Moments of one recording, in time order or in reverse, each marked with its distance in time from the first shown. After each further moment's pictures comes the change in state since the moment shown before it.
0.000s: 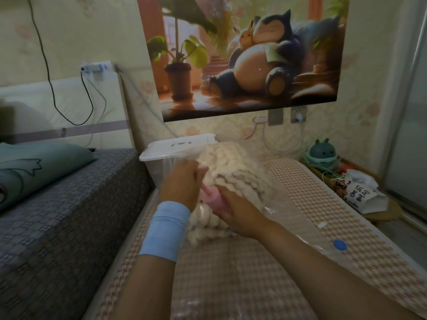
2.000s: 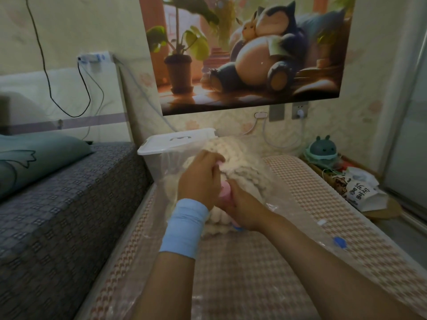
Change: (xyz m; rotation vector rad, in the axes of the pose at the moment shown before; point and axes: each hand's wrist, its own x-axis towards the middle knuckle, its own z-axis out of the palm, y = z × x) left_hand -0.007 0.027 0.024 -0.259 0.129 0.122; right_hand 0.002 0.002 -0.008 0.055 0.002 0.088
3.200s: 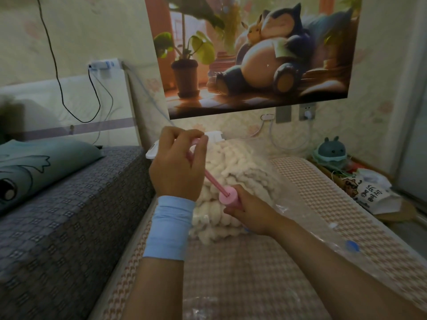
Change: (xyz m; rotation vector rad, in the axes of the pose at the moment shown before) left_hand 0.012 0.004 -0.056 0.042 0.517 0.108; right_hand 0.004 0.011 0.002 -0.087 -0.046 0.034
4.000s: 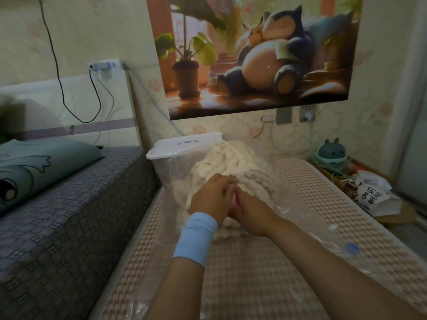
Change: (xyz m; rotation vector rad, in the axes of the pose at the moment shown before) left_hand -0.062 -0.016 0.053 0.033 -0.799 -0.227; right_hand -0.002 -0.014 -0.002 -0.018 0.010 0.020
